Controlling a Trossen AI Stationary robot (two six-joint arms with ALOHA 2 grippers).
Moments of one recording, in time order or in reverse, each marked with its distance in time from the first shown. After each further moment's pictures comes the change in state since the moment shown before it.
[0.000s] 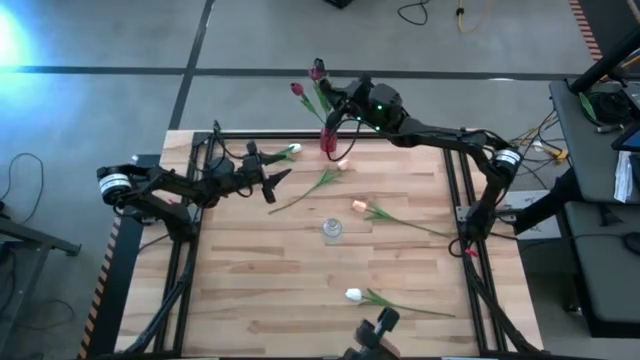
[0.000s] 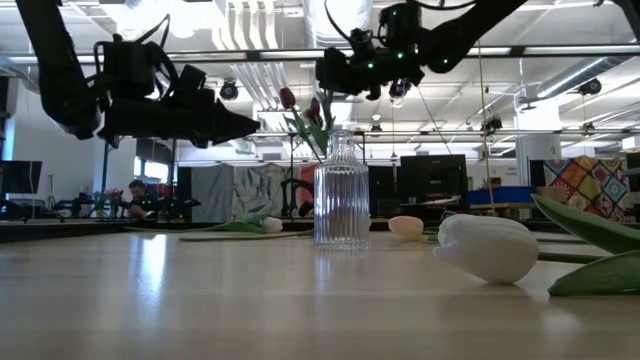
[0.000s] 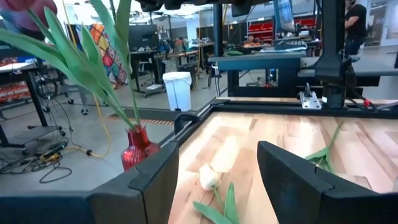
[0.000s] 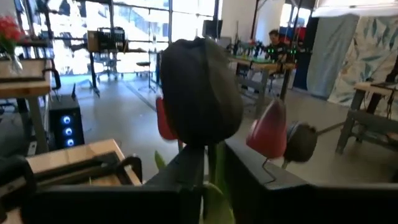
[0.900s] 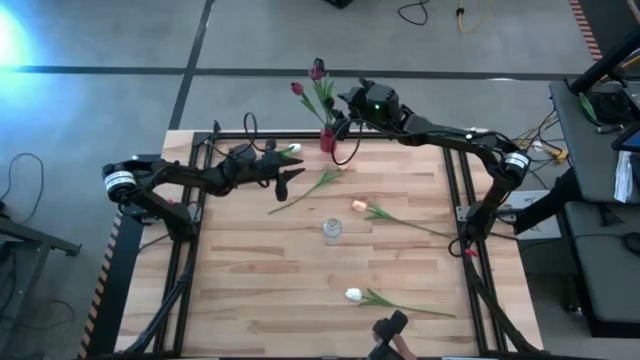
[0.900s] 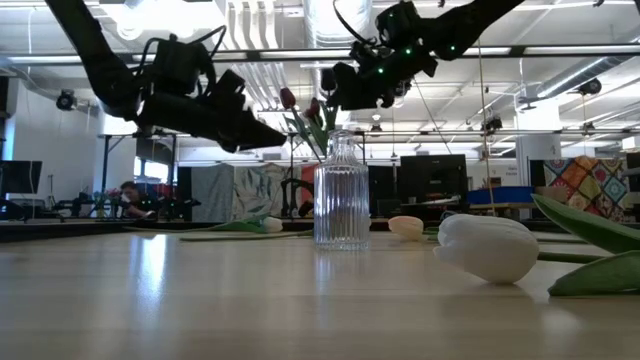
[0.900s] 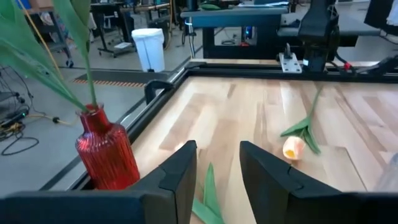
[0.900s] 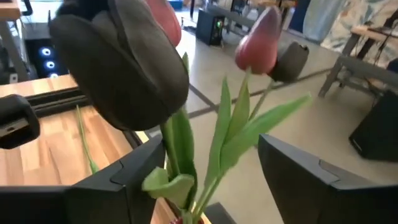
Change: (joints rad) left arm -0.006 0.040 0.239 -0.414 0.094 0.026; right arm -0.005 -0.075 0.000 -0.359 0.063 -0.030
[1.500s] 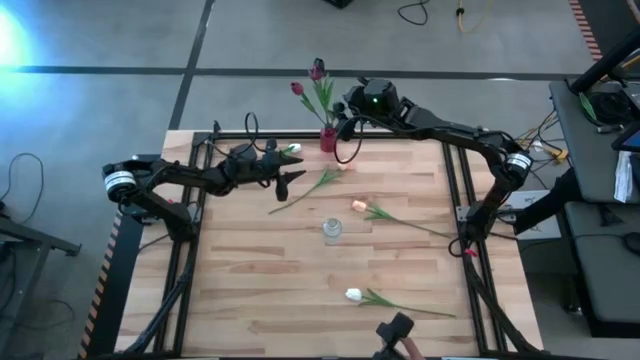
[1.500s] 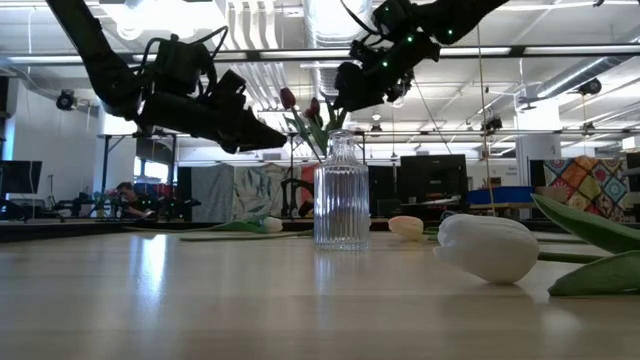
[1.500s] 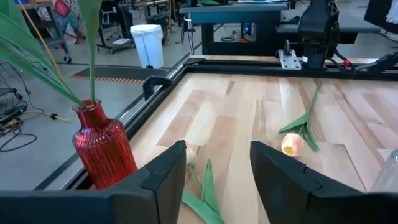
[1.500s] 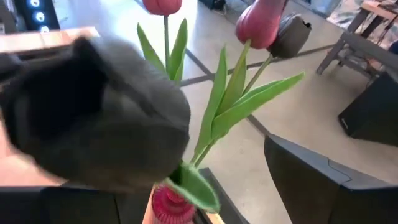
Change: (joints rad) left arm -0.003 0.000 0.003 -0.017 0.000 -0.003; right arm 0.001 -0.017 0.110 -0.291 0.014 -0.066
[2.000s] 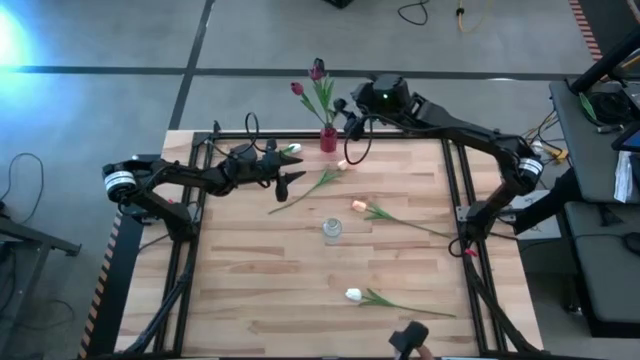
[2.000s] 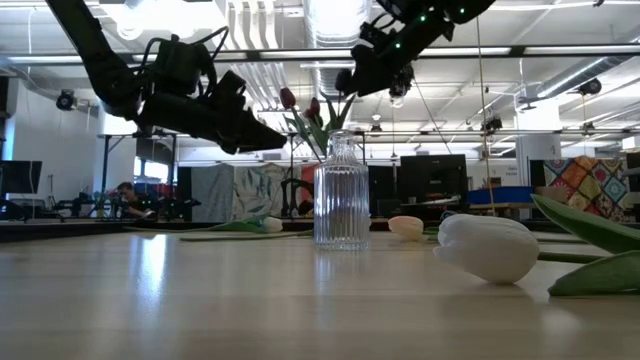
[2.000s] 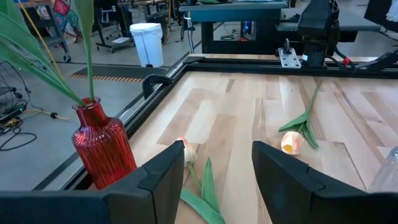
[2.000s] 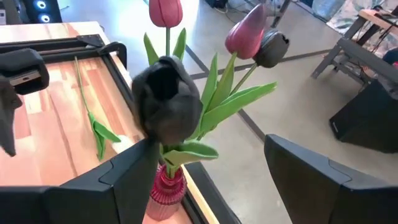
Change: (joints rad) left arm 0.000 0.000 0.000 -0.007 0.000 0.003; right arm 0.001 -0.094 0.022 -0.127 -0.001 -0.054
